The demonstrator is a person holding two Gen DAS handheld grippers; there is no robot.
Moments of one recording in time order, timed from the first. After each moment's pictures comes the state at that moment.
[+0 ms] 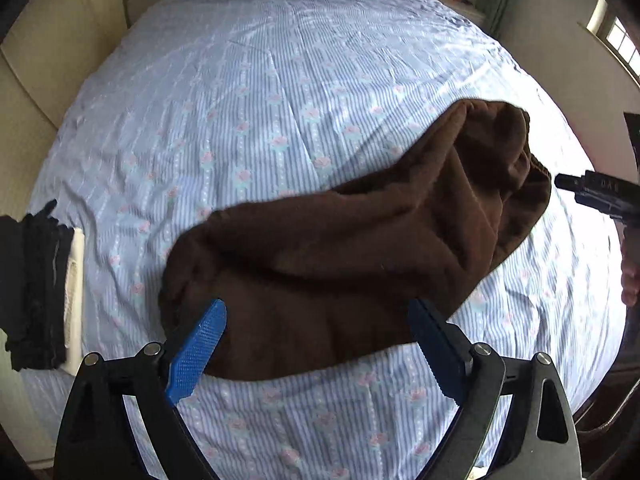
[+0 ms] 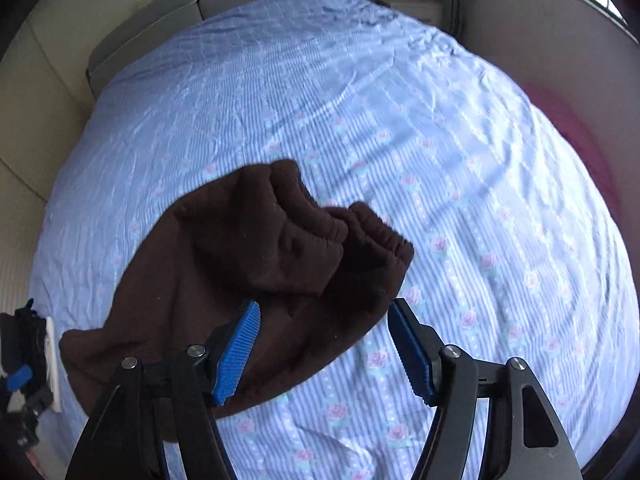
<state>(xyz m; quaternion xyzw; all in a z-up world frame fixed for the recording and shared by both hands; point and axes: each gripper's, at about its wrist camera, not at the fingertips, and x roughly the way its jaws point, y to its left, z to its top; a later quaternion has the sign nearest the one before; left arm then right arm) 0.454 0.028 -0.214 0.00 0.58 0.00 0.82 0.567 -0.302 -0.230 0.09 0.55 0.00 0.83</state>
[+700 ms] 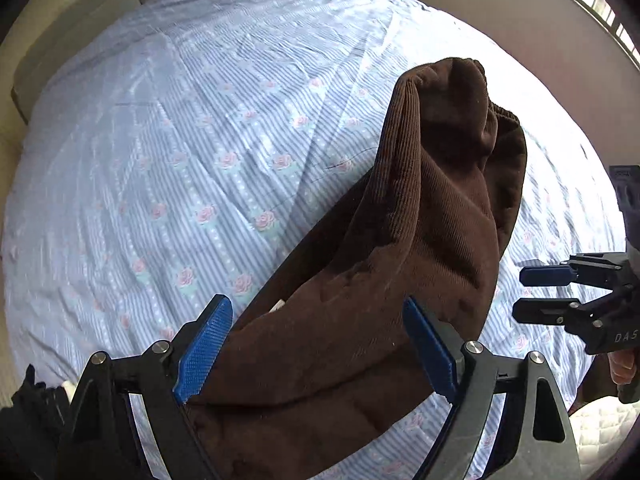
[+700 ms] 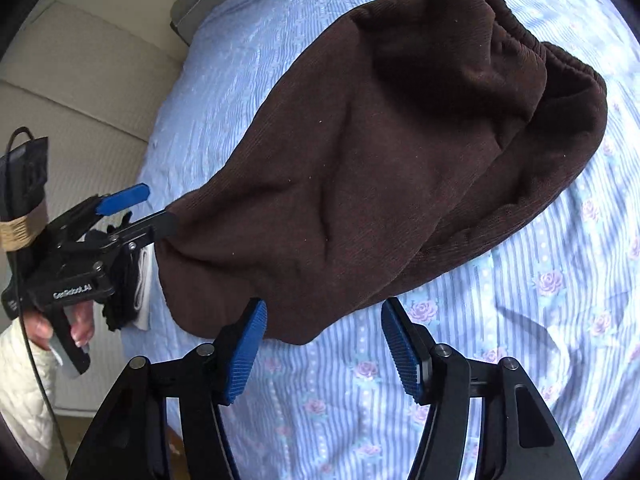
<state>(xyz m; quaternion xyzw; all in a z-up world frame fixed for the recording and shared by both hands) 0.554 0.008 -0.245 0.14 0.57 -0.18 0.78 0.487 -0.203 -0.292 0.20 0.59 0.21 0.75</state>
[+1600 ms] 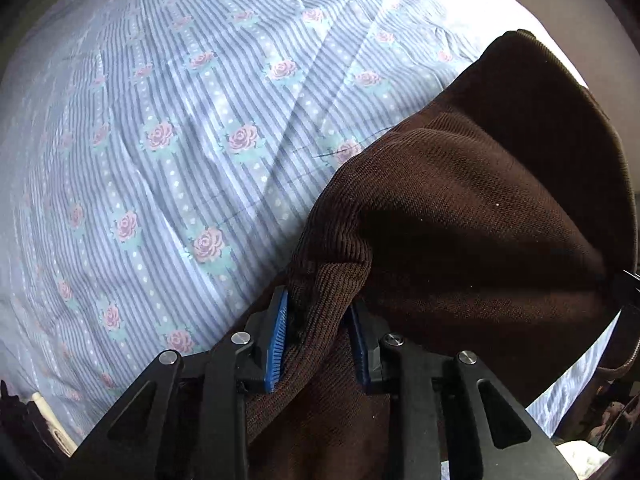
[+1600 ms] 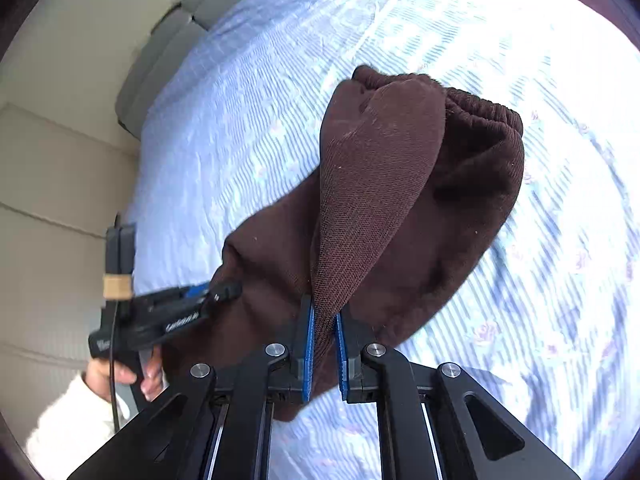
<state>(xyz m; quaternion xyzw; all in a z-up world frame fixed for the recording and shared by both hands) 0.619 -0.035 -0.325 0.12 0.66 -0.16 0.73 0.511 -0.267 -0.272 0.28 0.55 0.08 0.78</state>
